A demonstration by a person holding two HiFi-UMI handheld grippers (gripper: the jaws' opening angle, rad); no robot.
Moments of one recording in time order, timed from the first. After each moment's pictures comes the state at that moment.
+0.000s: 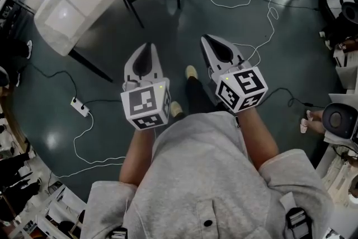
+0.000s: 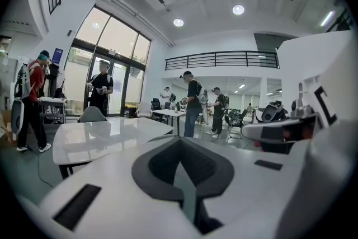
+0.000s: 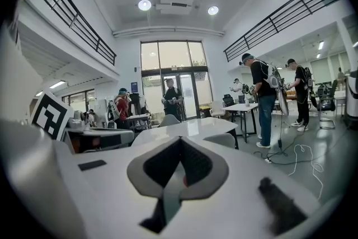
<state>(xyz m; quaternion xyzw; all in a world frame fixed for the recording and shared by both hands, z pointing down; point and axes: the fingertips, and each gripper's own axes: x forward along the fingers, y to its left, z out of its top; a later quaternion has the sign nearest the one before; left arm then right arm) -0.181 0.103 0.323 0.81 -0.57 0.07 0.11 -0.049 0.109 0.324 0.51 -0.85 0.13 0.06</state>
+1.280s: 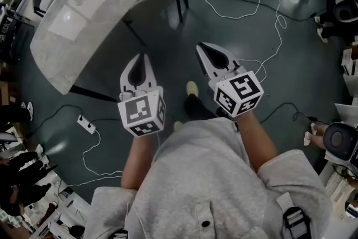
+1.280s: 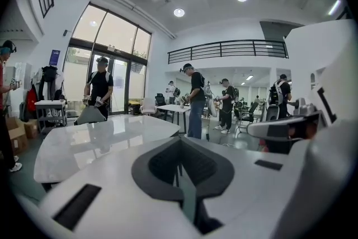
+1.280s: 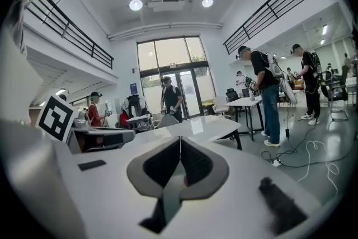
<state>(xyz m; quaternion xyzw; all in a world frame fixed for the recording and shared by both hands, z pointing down) -0.143 -0.089 0.345 0.79 -0.59 0.11 0.12 0.000 -0.082 0.350 0.48 -0.86 0.15 0.06</state>
